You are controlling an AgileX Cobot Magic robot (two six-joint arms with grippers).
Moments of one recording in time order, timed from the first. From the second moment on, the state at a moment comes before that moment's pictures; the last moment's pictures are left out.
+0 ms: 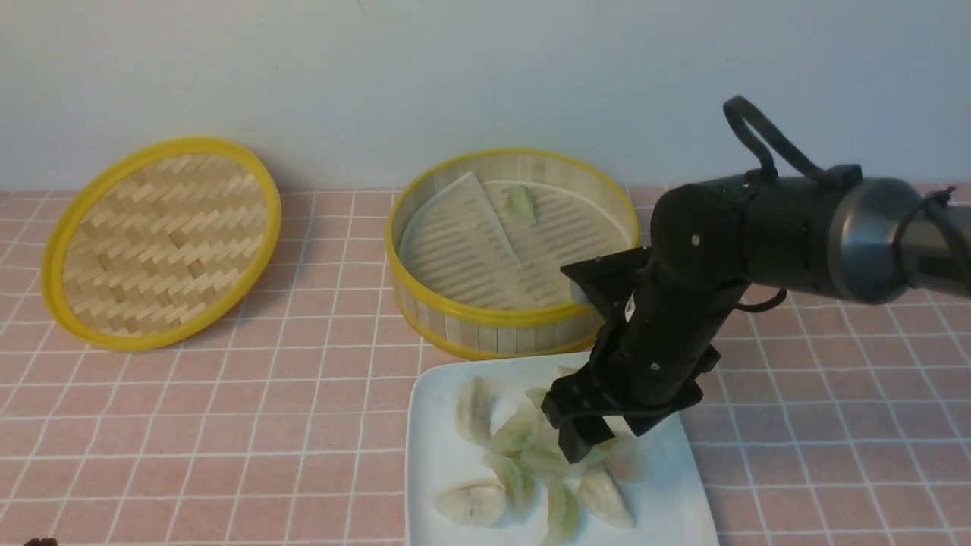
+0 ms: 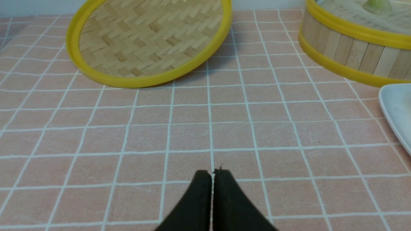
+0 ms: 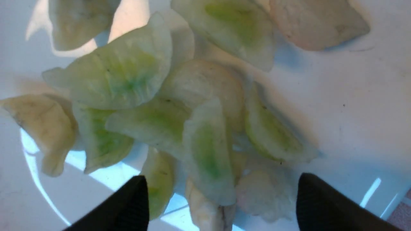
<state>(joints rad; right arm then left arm) 0.56 1.90 -1.35 0.22 1.04 0.01 -0.02 -0.01 0.03 -0.04 0.38 -0.02</state>
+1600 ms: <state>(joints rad) 0.58 -0.02 -0.45 -0.24 0.52 0.55 -0.02 -0.01 0.03 -0.04 0.38 -0.02</state>
